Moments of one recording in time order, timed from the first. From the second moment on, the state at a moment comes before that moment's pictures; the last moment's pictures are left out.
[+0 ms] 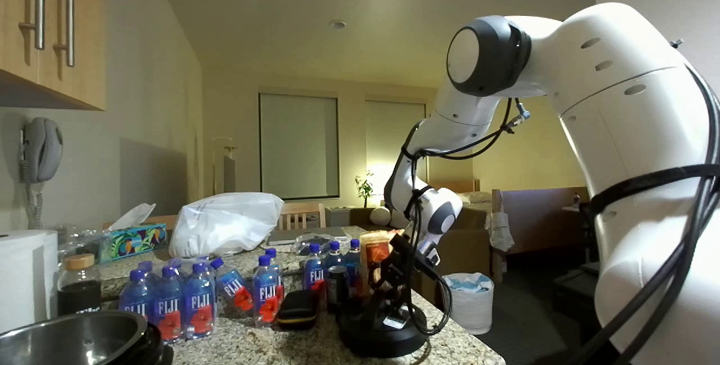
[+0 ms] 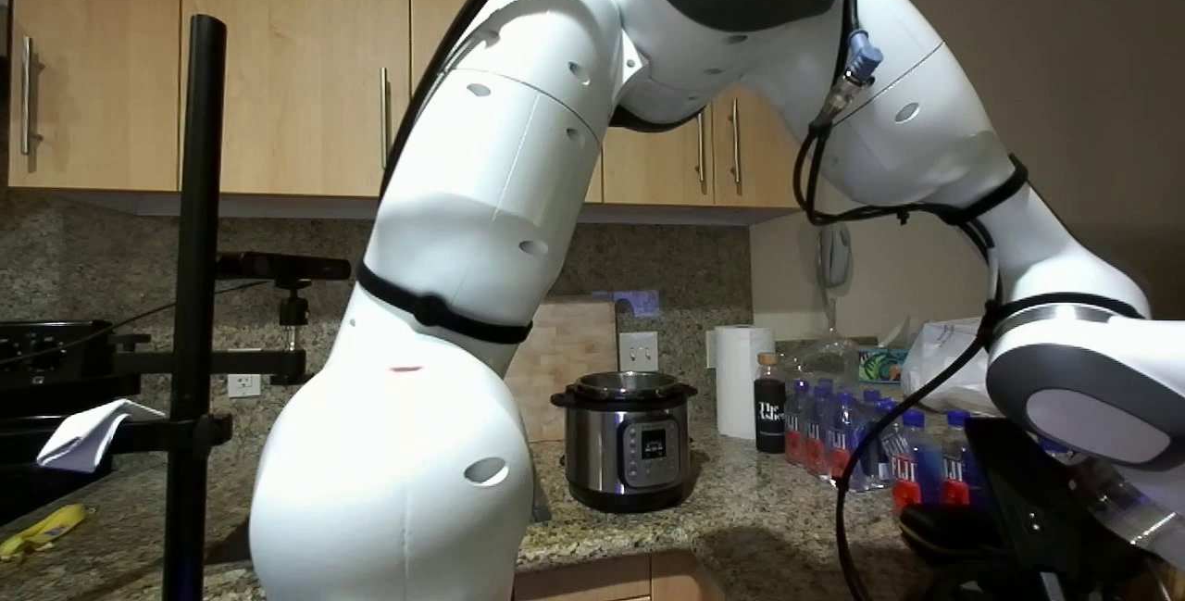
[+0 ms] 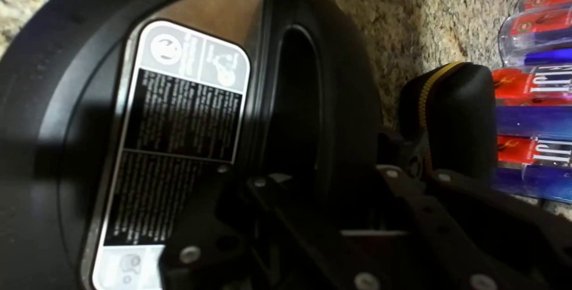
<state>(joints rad) -0.28 0.34 -0.19 -2.16 1.11 2.26 -0.34</state>
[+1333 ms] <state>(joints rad) -0.25 0.29 -0.20 -2.18 0.95 2.27 -0.29</state>
